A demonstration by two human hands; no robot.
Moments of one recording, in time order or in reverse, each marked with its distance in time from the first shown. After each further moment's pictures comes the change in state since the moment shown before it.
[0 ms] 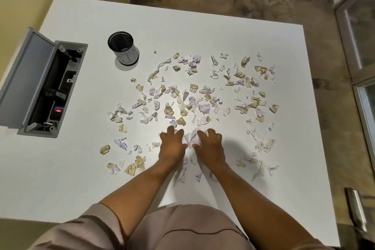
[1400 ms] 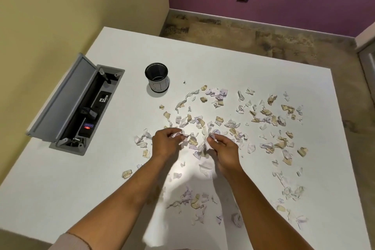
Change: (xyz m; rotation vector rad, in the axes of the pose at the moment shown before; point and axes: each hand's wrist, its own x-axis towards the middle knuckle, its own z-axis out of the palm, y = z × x) left_hand 0.041 -0.035 -0.127 -1.011 0.273 -0.286; right_hand 0.071 -0.074 -0.056 1.539 -0.076 0.404
